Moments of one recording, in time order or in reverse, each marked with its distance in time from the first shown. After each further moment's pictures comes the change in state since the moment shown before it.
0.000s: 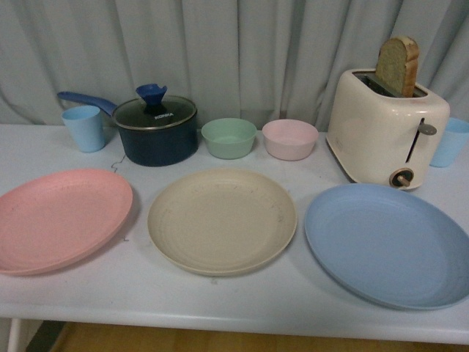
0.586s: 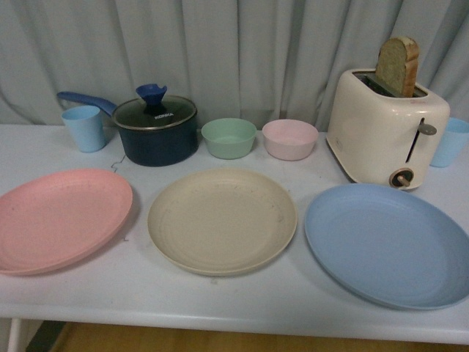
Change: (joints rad) left arm 0.000 0.000 0.000 0.000 0.000 0.000; right arm 0.000 0.000 0.000 0.000 0.000 0.000
